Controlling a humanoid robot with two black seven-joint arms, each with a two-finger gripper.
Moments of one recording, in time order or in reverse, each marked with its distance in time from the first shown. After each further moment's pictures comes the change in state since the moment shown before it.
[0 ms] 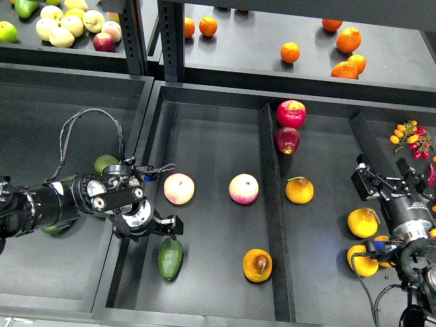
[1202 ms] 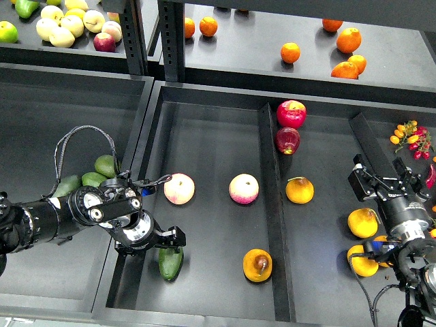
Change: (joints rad) left arm 0.085 0.000 -0.035 -0.001 0.001 0.000 0.000; right arm -0.001 0.000 -0.013 0.002 0.000 0.003 0.000
